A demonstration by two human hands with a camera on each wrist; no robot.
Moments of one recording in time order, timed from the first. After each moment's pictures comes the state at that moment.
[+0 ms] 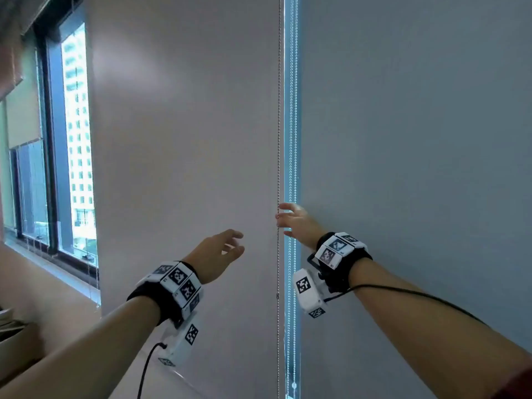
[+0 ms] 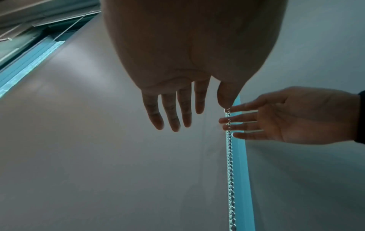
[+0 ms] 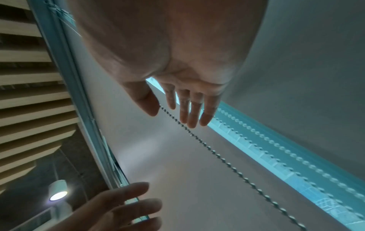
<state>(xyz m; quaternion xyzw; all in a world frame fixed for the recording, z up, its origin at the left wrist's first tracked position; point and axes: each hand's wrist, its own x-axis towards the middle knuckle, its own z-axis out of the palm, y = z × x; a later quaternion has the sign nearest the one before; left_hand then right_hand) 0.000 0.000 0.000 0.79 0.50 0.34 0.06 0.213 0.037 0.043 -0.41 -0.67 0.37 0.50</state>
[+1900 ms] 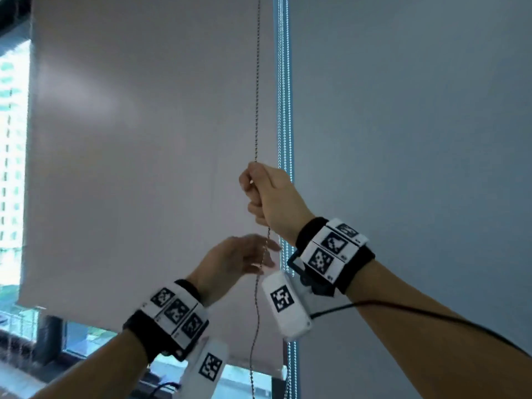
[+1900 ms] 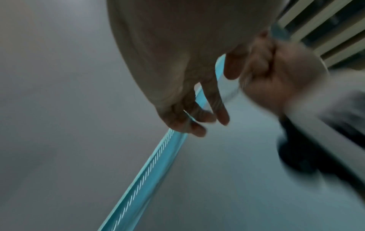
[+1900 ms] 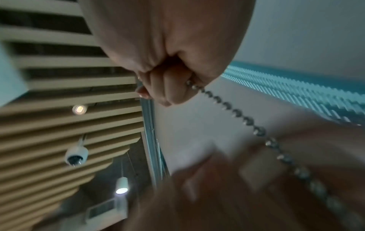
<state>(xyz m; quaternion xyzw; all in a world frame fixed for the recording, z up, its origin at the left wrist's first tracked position) 0.038 0.036 0.071 0.74 0.14 0.46 0.46 0.156 -0.008 0.151 -0.22 -0.75 0.20 0.59</state>
